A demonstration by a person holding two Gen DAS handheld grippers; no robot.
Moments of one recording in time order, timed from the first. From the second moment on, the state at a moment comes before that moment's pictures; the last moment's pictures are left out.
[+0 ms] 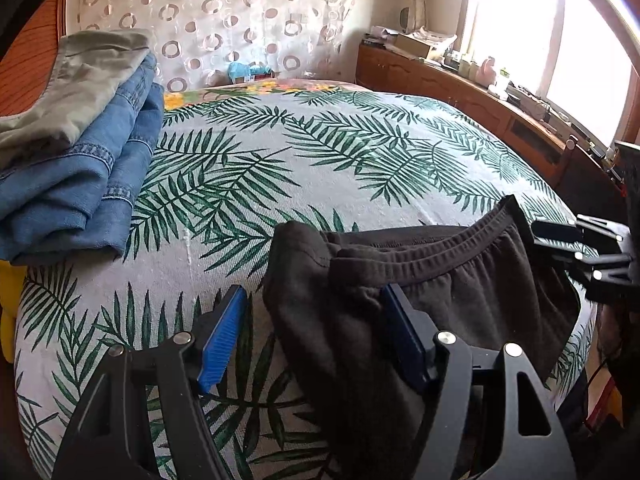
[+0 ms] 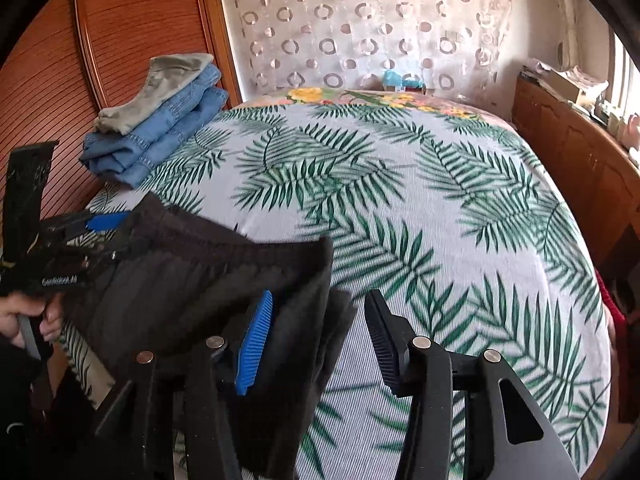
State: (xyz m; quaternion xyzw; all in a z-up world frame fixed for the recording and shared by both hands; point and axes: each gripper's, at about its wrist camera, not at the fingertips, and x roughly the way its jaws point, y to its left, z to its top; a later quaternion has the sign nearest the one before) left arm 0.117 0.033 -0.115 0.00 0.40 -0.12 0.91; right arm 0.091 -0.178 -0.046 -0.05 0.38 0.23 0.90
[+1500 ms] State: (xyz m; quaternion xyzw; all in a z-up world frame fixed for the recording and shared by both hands) left arm 0.084 0.023 -0.087 -0.01 0.35 -0.17 0.92; right arm 0.087 -0.173 -0.053 -0.01 0.36 0.27 0.89
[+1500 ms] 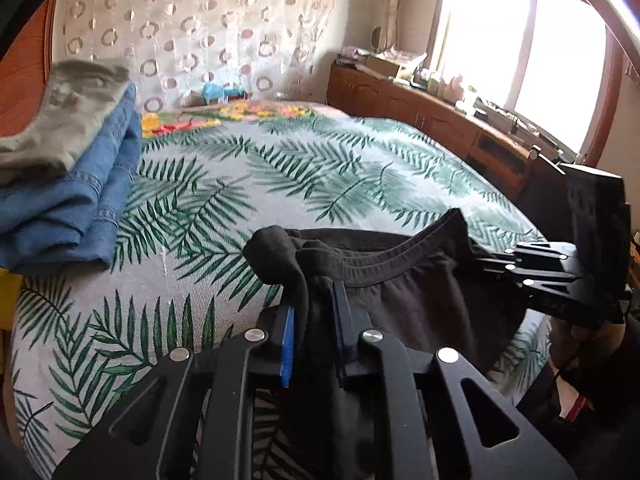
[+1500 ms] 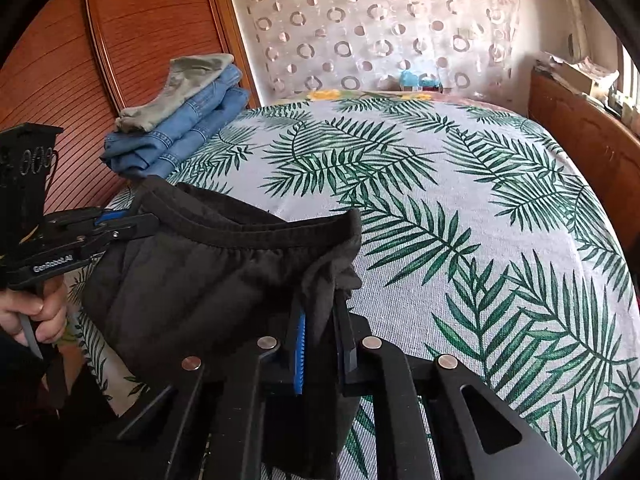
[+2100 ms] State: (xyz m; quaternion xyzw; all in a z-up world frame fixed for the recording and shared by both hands) left arm 0.041 0.014 -0.007 0.01 0.24 -0.18 0.95; right arm 0.045 -0.188 0.014 -0.02 0.26 0.27 0.93
